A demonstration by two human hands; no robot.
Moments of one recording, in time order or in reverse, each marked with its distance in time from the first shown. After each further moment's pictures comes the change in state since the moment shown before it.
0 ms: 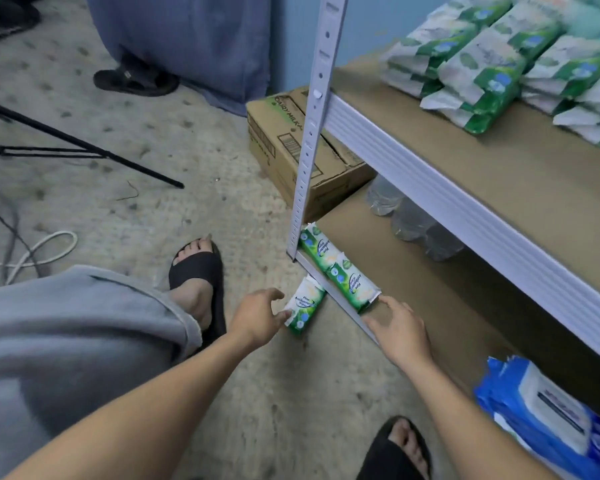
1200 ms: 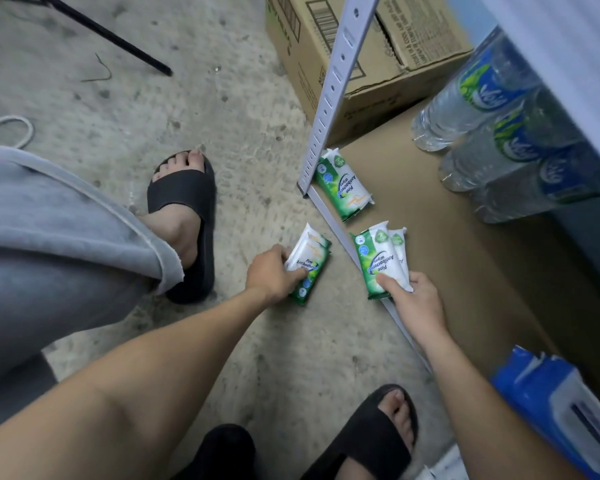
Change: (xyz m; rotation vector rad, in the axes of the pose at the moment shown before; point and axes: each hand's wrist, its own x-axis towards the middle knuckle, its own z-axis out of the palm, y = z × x) left_hand 0.060 -0.032 0.104 -0.254 0.002 -0.385; right_hand 0.064 0.055 0.054 0.370 -0.106 0.264
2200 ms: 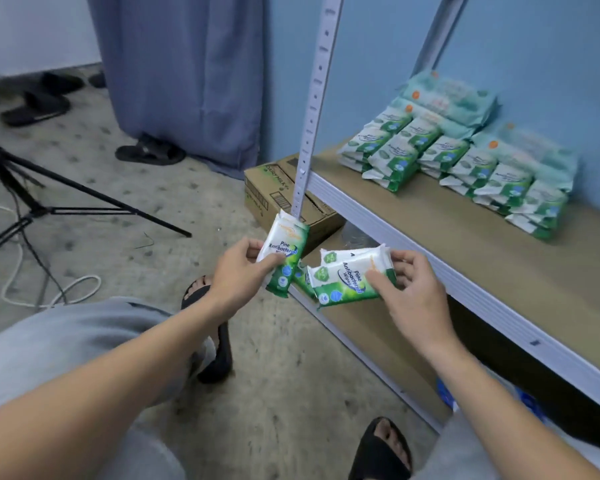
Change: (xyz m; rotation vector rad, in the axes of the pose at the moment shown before) left_hand -0.210 0.112 -0.227 -0.456 0.175 0.538; right_hand -0.260 -0.155 -0.117 0.227 0.239 -0.626
